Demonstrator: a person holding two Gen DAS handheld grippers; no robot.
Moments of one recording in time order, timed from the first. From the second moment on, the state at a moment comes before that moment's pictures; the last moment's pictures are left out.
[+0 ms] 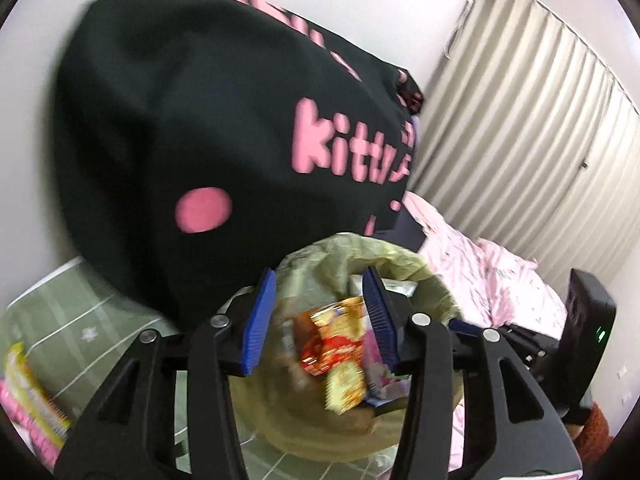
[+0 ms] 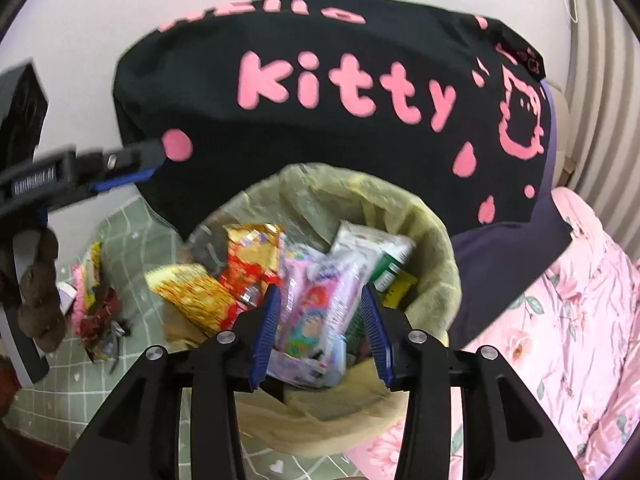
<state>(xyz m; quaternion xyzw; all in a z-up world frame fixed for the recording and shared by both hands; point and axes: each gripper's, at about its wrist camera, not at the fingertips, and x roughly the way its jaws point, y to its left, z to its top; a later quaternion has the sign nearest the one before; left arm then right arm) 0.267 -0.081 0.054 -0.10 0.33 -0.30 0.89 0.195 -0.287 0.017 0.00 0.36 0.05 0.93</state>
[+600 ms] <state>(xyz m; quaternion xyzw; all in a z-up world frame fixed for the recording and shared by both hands) 0.184 0.126 -0.017 -0.16 0.36 -0.03 0.92 0.205 -0.158 0.012 -0.05 0.33 0.24 0.91</state>
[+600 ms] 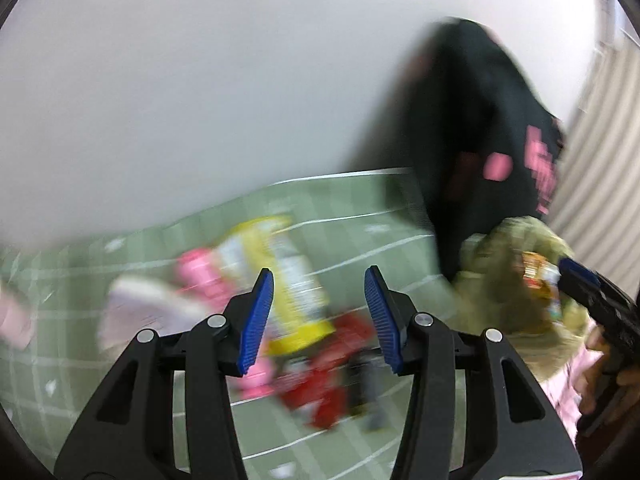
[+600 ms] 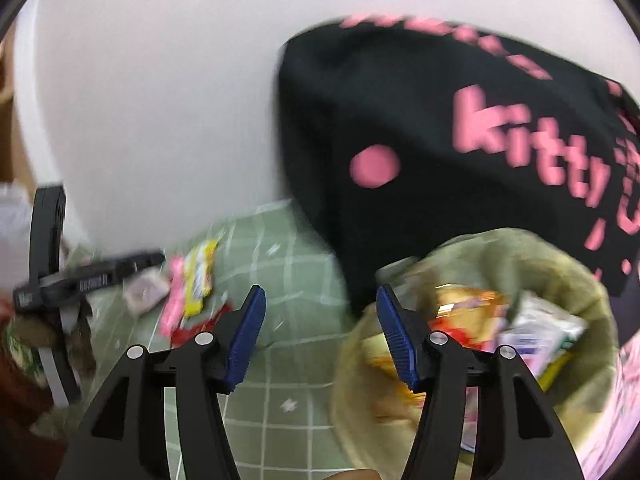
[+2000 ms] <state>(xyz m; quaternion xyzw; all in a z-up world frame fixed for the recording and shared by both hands) 0.113 0.190 -0.068 -0.20 0.42 0.05 0.88 0.212 -0.066 -0.108 -0.09 0.49 0.33 0.80</state>
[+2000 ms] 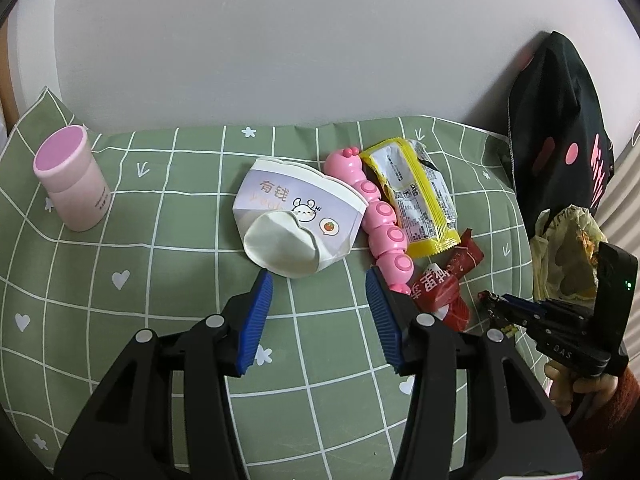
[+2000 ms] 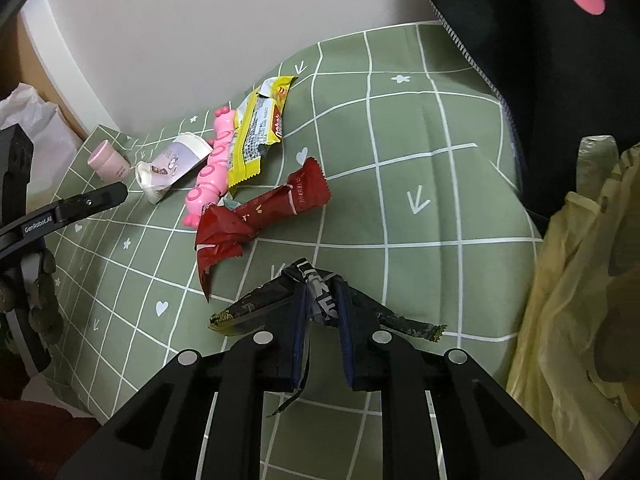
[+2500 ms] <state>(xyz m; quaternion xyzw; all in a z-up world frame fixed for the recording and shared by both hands) 0.163 0.167 -0.043 -0.19 0.39 -0.03 0.90 0.200 -0.077 -0.093 -0.08 0.47 0.32 0.82</state>
